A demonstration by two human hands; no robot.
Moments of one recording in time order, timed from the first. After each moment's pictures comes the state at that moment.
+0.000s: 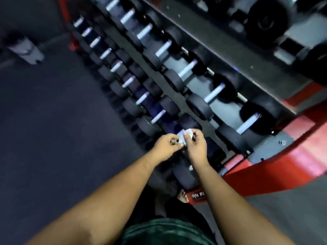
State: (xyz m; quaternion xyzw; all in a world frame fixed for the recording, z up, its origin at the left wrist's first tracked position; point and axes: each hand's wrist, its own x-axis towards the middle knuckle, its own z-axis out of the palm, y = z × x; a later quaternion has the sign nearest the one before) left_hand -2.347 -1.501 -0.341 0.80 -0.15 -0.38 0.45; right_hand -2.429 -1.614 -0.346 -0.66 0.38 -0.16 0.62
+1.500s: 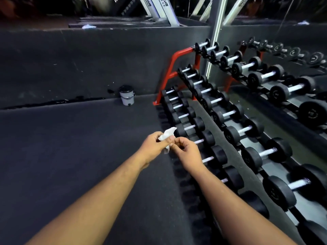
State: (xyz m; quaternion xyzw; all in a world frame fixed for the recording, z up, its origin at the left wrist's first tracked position) left_hand -2.232 -1.095 -0.106 0.76 -0.05 -0.10 0.64; right_hand -2.253 -1.253 -0.136 -0.80 -0.04 -0.08 0.59
